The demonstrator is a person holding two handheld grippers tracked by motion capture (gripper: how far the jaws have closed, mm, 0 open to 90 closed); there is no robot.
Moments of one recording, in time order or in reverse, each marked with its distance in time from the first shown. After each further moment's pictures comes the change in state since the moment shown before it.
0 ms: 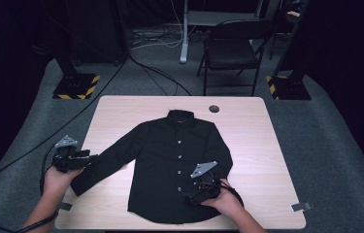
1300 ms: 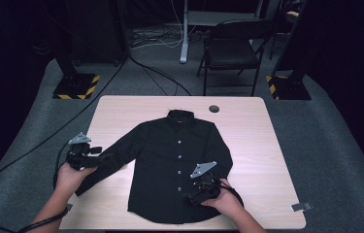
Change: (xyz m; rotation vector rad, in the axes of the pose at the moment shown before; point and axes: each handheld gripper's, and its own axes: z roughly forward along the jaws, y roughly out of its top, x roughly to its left) left arm -0.031 0.019 0.019 -0.012 -0.098 0.032; right arm 0.000 0.000 0.000 0.005 -0.001 -0.008
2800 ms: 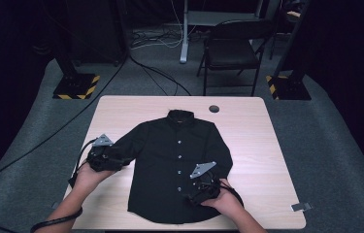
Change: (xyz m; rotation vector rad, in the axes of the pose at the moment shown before) left arm -0.045 0.016 0.032 0.017 -0.058 0.113; right arm 0.001 0.001 0.000 0.007 -0.003 -0.009
